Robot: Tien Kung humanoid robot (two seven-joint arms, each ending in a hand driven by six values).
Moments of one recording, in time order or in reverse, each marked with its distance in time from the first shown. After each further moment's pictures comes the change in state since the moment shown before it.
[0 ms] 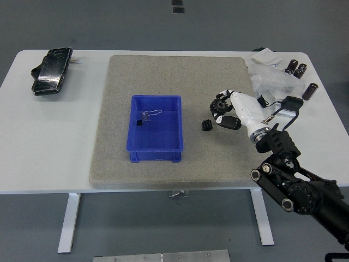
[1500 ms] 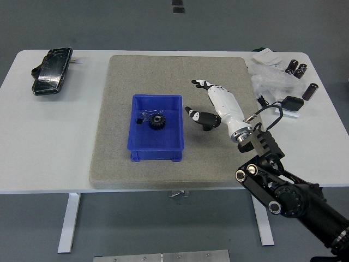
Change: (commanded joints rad) left arm -0.005 -0.004 -0.019 0.000 0.024 -0.002 0.004; right arm -0.019 0.003 0.099 -0.024 -0.022 0.016 0.045
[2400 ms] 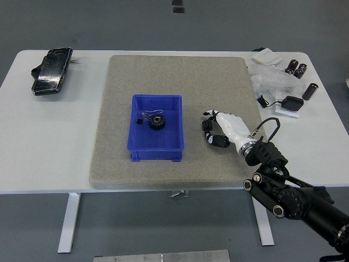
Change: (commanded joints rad) left arm -0.004 0.002 -0.004 0.000 0.010 -0.002 0.002; right arm 0.042 -0.005 -0.151 -0.179 -0.007 0.062 -0.023
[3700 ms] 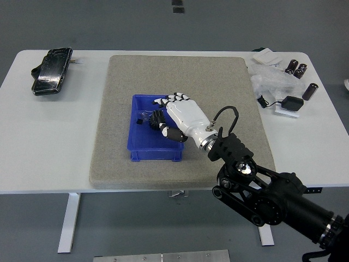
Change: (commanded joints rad) left arm 0.002 0.001 0.002 0.000 -0.003 0.001 0.003; right arm 0.053 0.079 -0.106 0.256 -0.232 0.022 -0.104
